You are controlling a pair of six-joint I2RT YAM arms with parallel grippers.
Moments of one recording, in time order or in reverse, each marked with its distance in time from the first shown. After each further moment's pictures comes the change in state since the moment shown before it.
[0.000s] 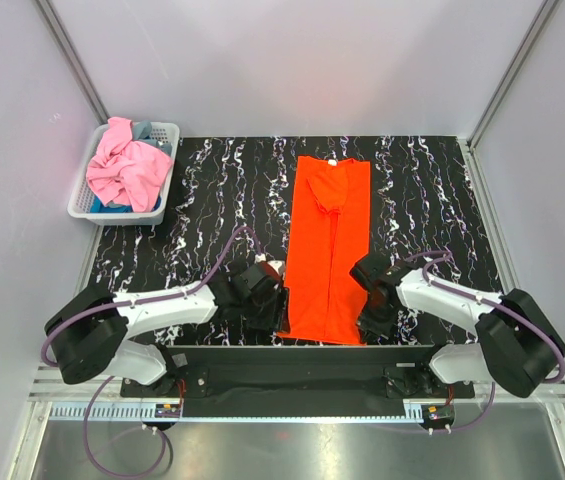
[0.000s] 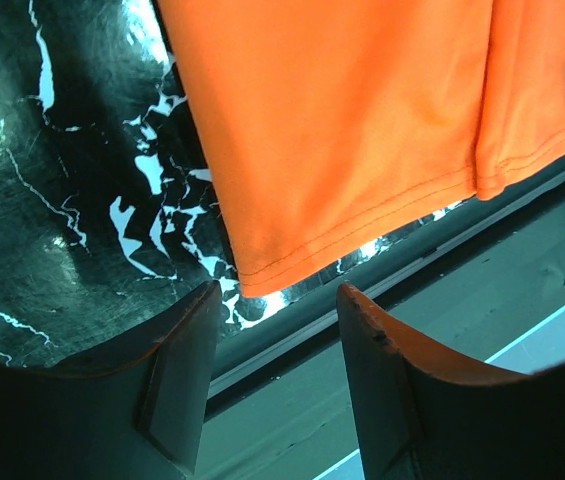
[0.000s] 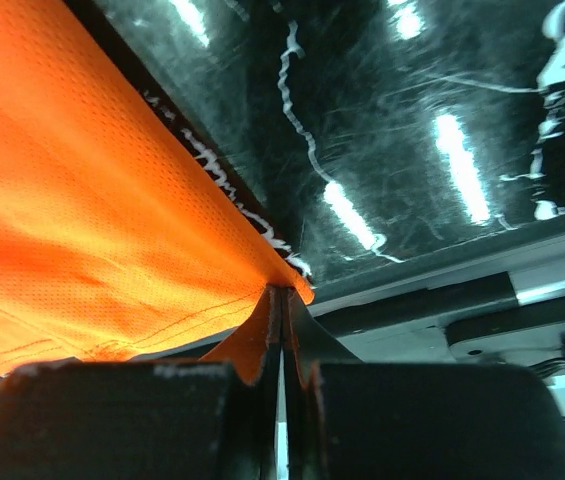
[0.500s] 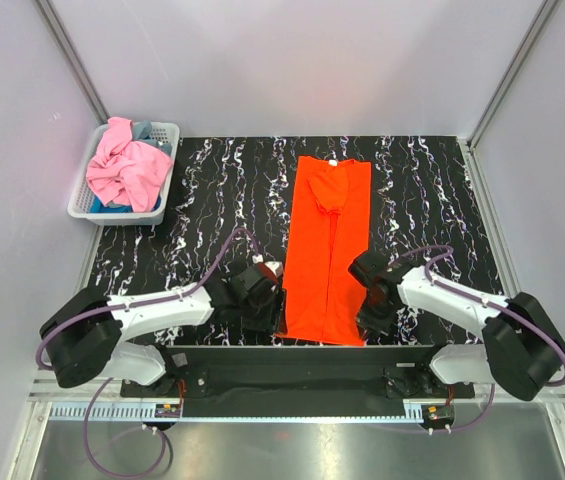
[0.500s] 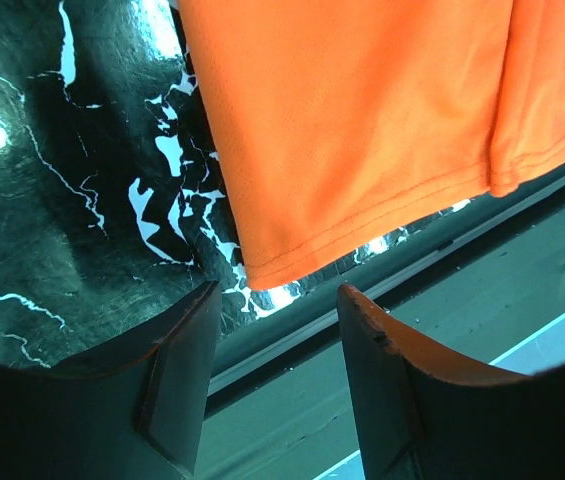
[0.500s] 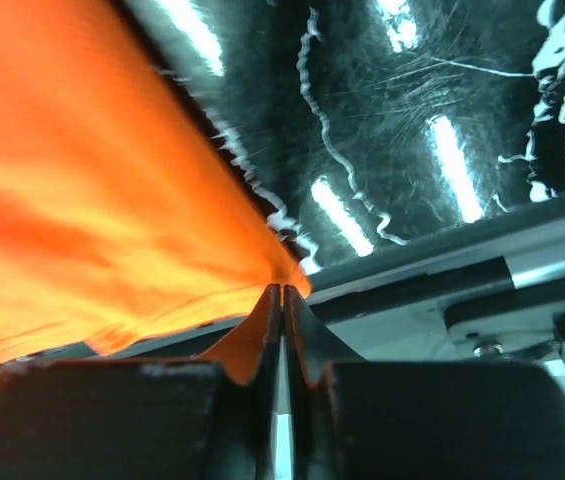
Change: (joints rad) left arm 0.000 -0.020 -0.016 -0.023 -0.009 0.004; right arm 0.015 -0.005 0.036 -0.038 0.006 0.004
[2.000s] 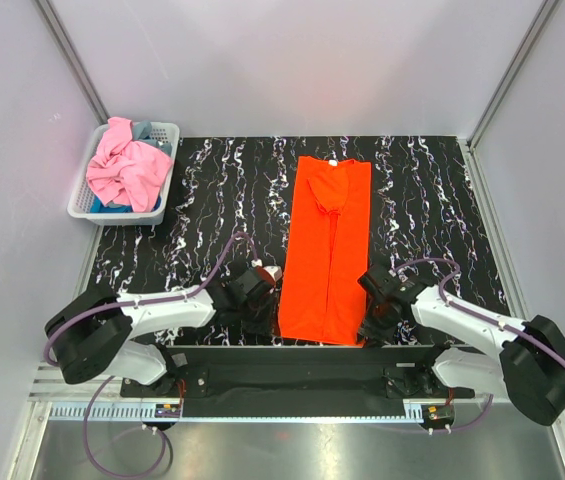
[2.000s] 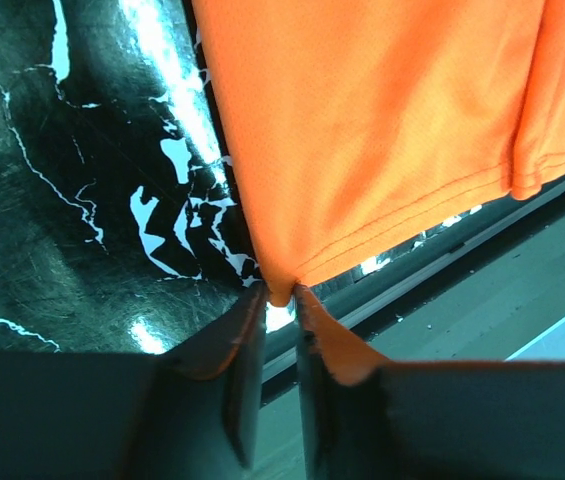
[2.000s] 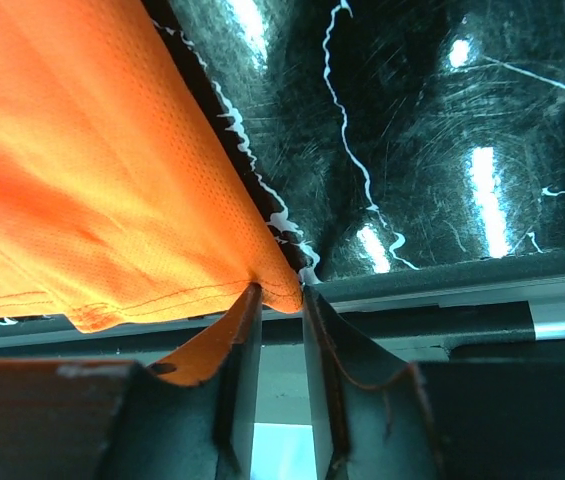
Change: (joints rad) left arm 0.015 0.021 -0.063 0.096 0.037 -0.006; right arm 0.001 -0.166 -0.148 0.133 -0.052 -0.060
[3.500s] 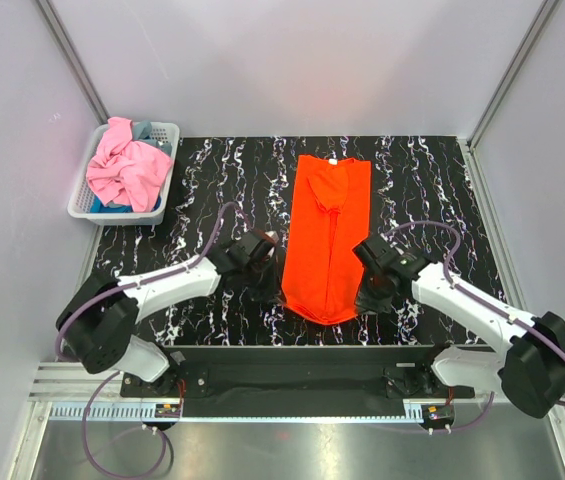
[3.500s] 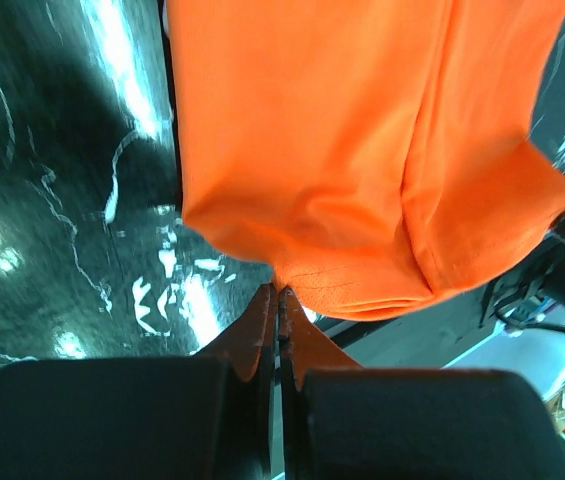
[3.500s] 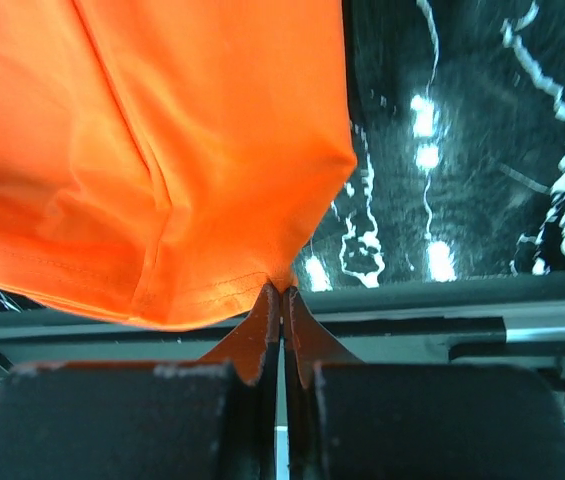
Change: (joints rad) left arm 0.166 0.085 0.241 -0.132 0.058 -0.044; right arm -0.018 0.039 0.282 -0.129 0.124 -0.180
